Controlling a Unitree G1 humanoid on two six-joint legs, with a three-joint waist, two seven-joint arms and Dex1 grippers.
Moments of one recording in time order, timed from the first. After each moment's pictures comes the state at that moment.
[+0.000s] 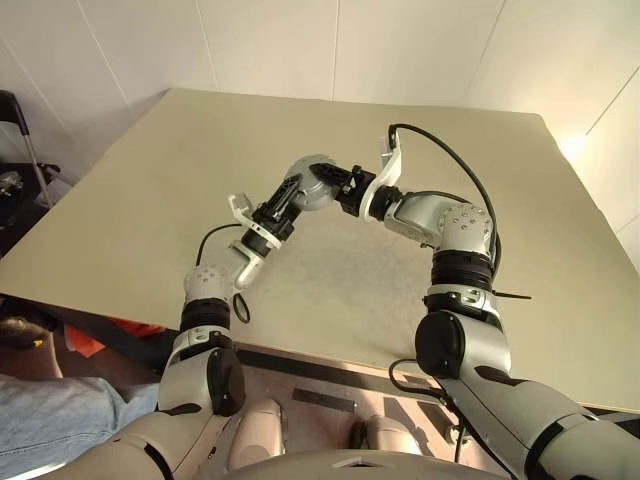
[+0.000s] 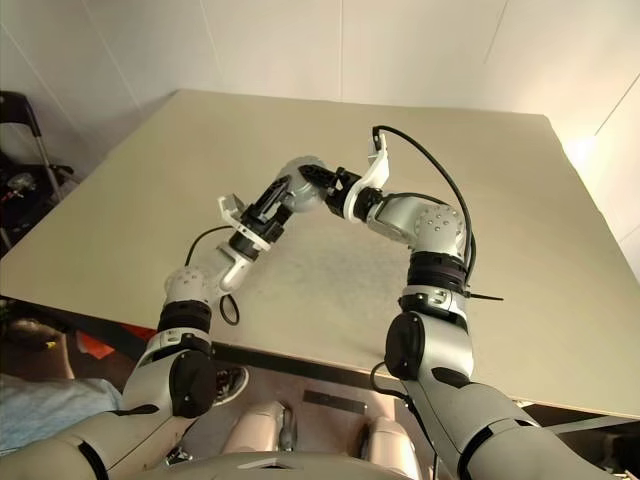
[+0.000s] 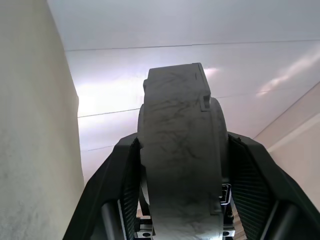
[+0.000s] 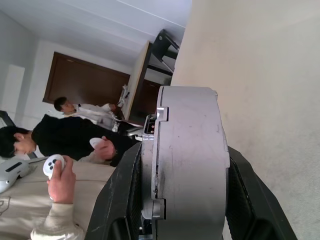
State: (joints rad) left arm -0.70 -0.03 0.56 0.67 -1.14 0.91 -0.59; right arm -0.92 -0.01 -0.53 0.44 0.95 1.19 0.06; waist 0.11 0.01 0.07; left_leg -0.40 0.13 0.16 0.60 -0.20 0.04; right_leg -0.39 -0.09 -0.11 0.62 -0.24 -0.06
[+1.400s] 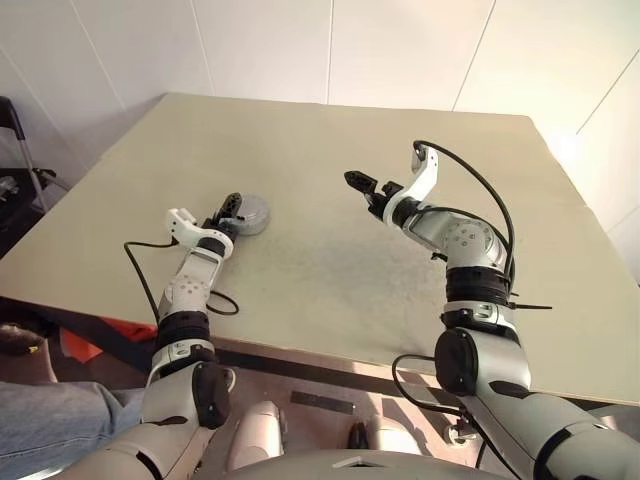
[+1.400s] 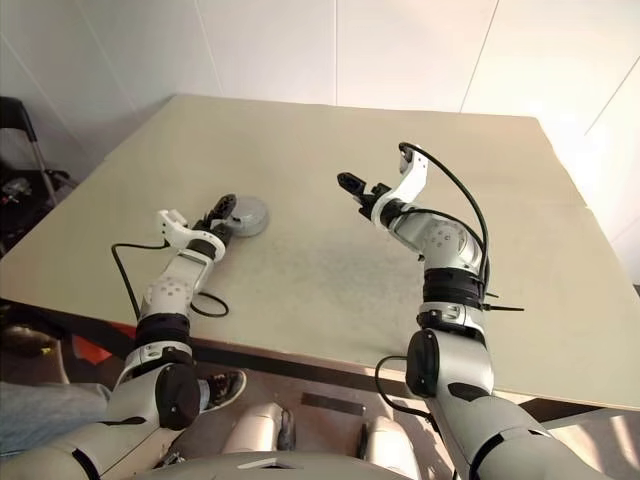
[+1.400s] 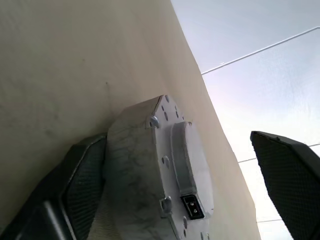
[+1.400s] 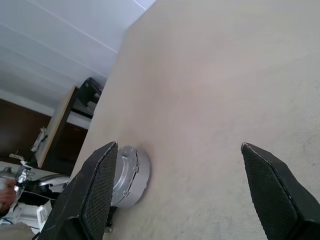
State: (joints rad) left arm -0.61 0.05 0.58 0.59 -0.82 0.38 -0.17; right arm -0.82 -0.11 -0.40 0.44 0.72 0.88 0.14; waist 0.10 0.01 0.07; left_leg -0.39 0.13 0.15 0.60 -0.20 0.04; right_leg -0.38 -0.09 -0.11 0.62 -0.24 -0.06
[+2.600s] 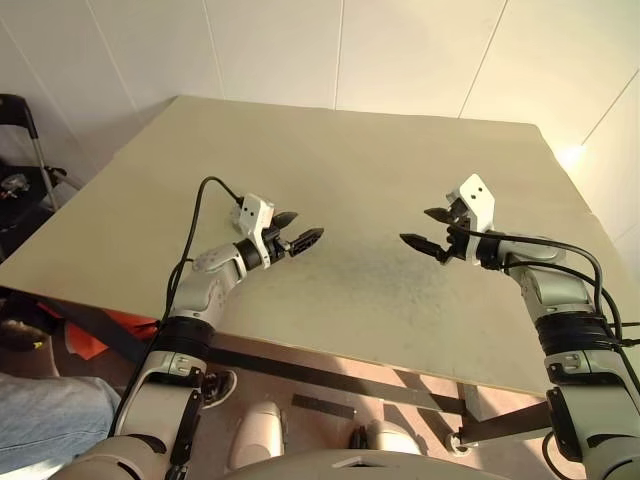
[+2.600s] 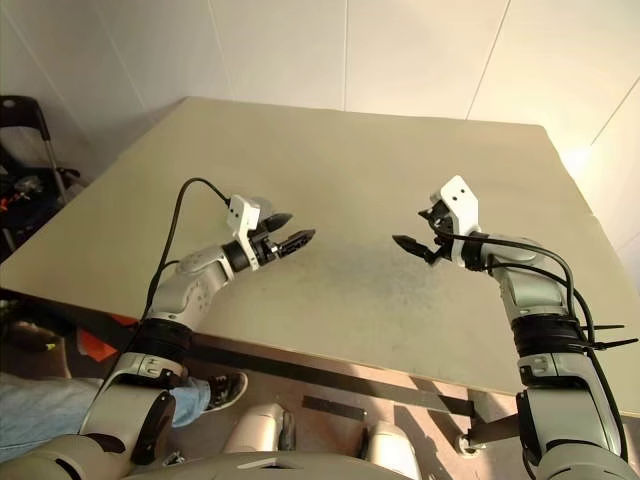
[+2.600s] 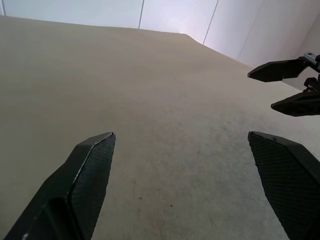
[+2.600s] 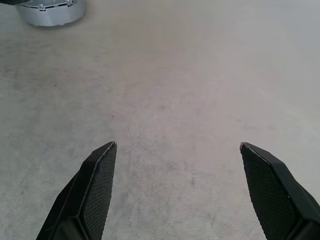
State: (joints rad) left arm -0.51 0.20 -0.02 0.39 -0.37 0.24 -0.77; right arm -0.49 -0.63 -0.01 0.38 0.22 0.25 0.89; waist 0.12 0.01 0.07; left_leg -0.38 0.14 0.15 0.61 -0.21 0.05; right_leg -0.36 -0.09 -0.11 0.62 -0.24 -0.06
